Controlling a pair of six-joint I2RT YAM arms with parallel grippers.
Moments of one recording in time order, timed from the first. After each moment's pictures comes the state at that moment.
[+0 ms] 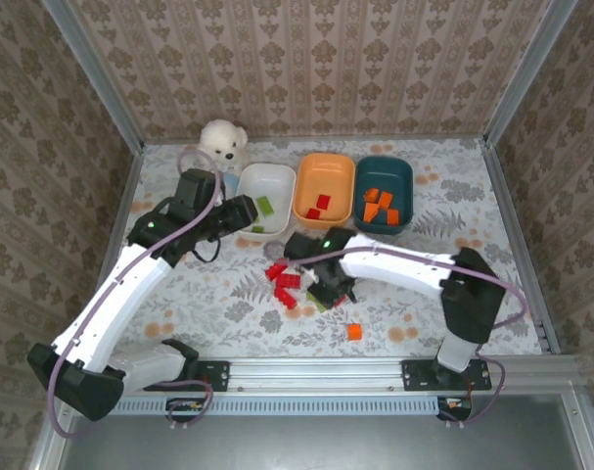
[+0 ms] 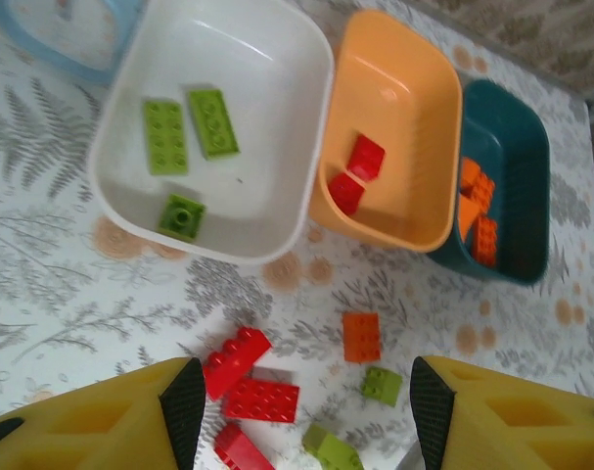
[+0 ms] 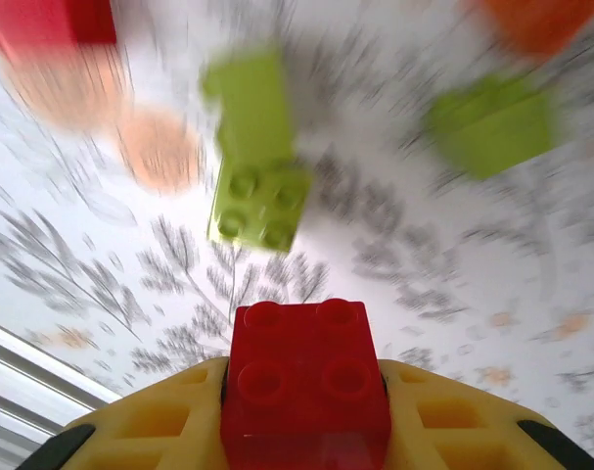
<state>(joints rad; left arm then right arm) -0.56 1.14 1.23 -0.84 0.02 -0.73 0.94 1.71 1.38 -1.17 0.10 0.21</state>
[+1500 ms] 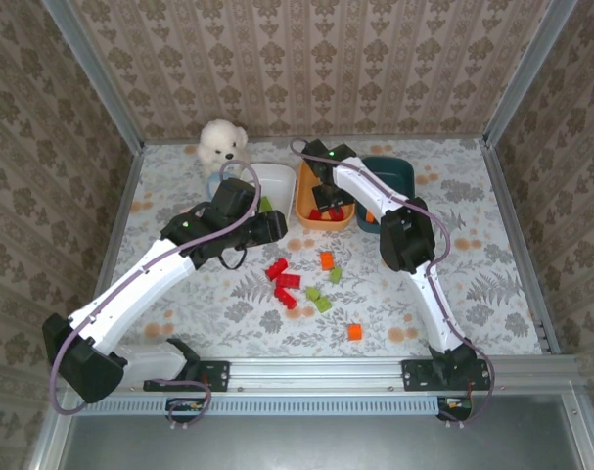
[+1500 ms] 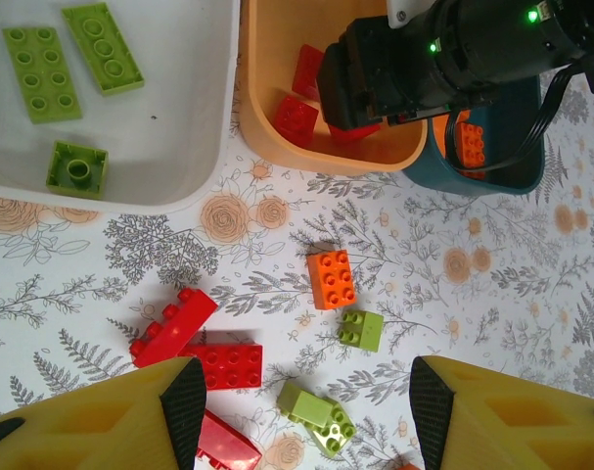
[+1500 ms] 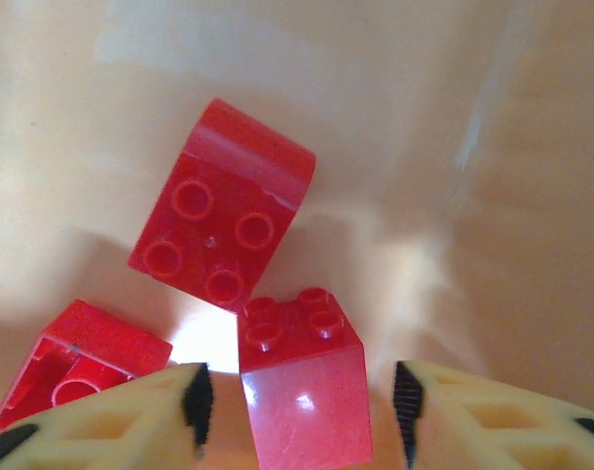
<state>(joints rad) -0.73 1.22 1.19 -0.77 0.01 -0.73 0.49 2.46 2.30 -1.22 0.22 0.27</state>
